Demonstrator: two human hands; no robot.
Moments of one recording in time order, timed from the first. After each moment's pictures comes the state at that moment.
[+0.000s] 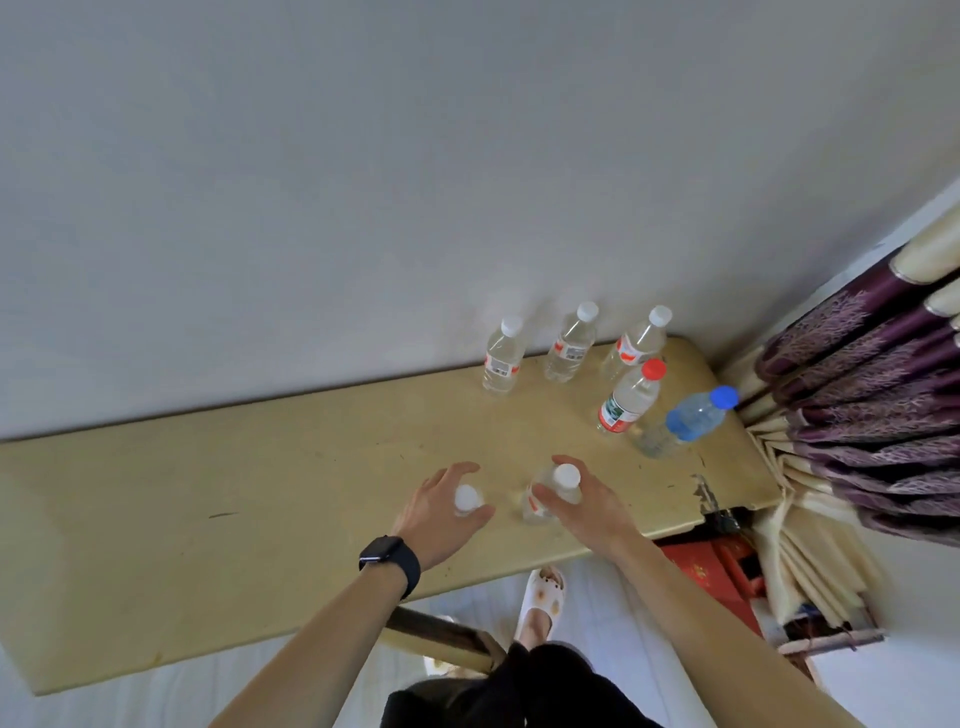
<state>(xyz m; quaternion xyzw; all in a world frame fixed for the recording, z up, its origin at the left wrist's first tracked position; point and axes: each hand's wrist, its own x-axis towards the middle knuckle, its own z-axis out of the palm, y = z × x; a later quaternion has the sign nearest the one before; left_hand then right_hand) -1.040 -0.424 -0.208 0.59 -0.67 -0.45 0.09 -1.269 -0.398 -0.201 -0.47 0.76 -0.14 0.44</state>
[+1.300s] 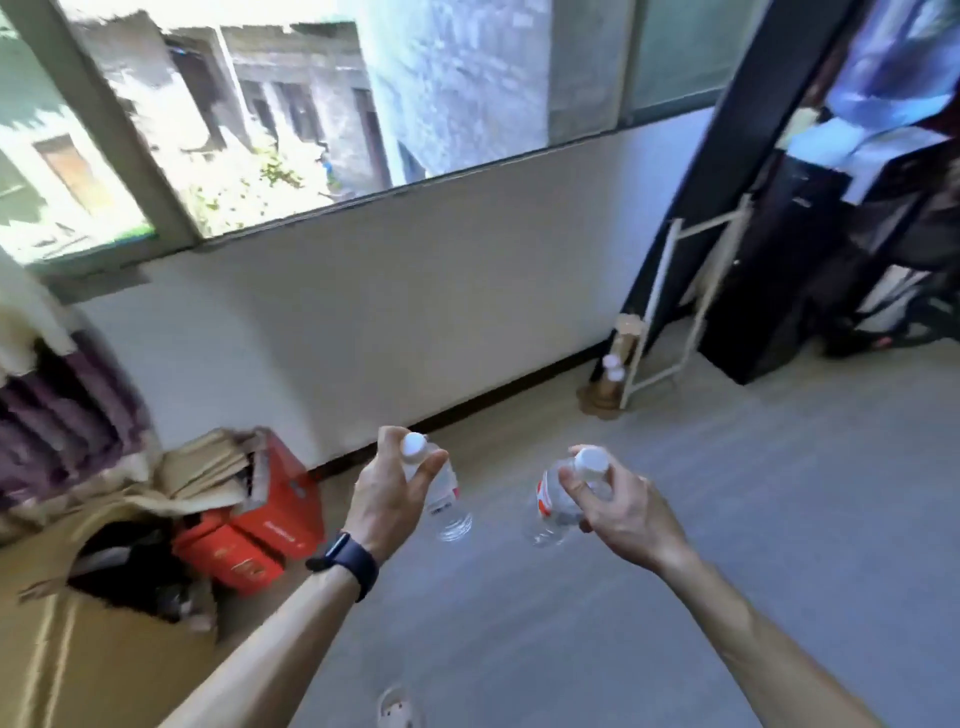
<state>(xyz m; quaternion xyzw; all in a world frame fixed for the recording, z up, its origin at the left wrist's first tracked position) -1.182 0.223 -0.072 -0.12 -0.90 -0.42 -0.03 -1.072 0.473 -0.094 0.21 0.88 -0.42 -0.01</state>
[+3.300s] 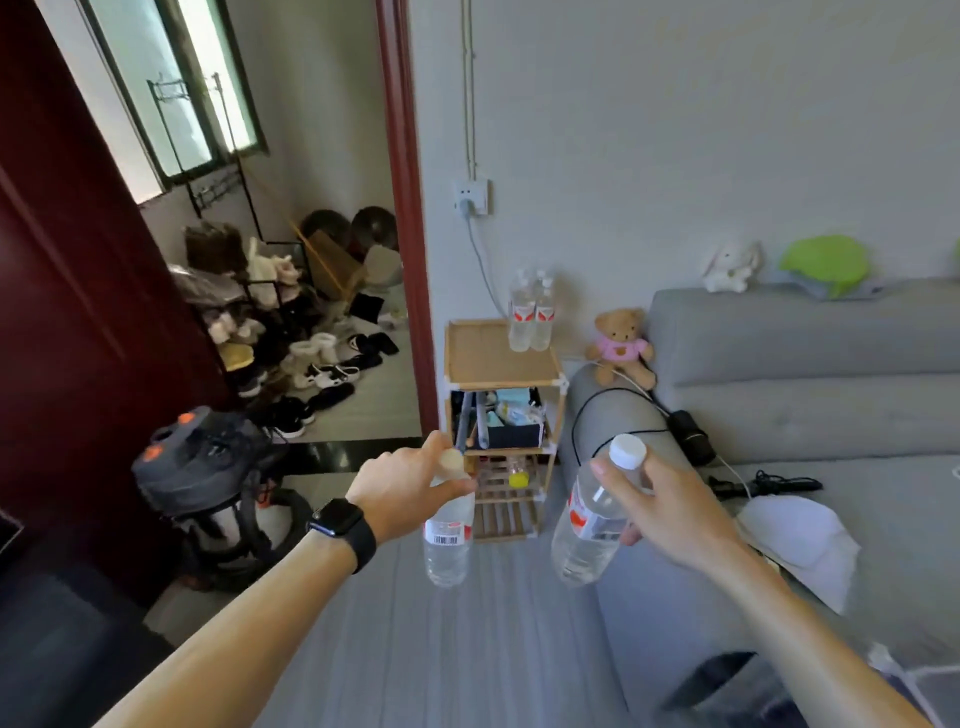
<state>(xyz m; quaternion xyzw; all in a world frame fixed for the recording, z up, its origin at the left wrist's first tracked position) -0.992 1.835 0.006 -0.77 -0.63 -0.08 -0.10 -0.702 1.788 0.024 0.69 0.65 -0.25 -0.22</state>
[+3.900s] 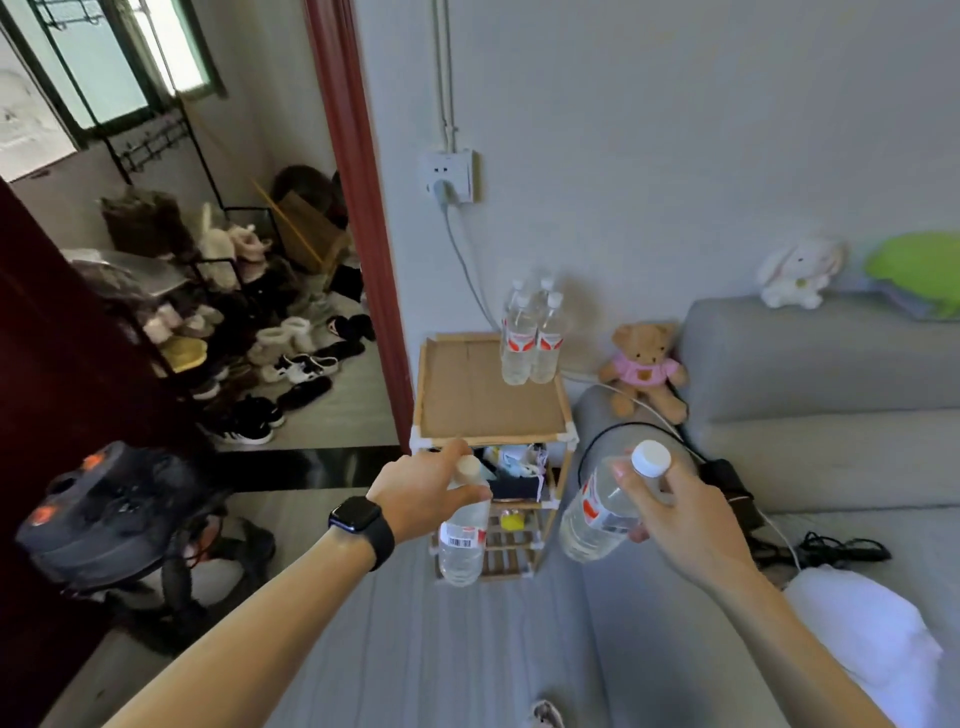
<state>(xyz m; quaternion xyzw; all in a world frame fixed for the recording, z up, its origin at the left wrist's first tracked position) -0.935 2.144 -0.043 -0.76 -0.62 -0.05 -0.18 -0.652 2.090 -0.024 0.72 0.59 -0.26 -0.25</state>
